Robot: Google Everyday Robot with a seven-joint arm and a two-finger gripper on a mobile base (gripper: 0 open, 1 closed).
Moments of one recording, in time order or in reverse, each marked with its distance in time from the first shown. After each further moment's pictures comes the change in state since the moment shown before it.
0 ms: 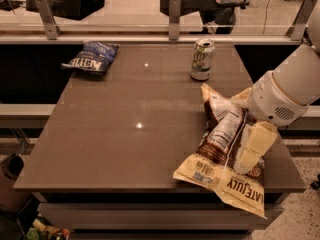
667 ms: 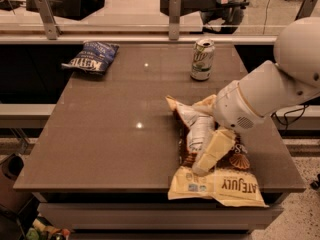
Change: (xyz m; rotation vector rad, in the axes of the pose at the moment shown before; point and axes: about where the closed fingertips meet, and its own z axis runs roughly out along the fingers) arm -0.067 0.012 0.047 -0.029 -0.200 -0.082
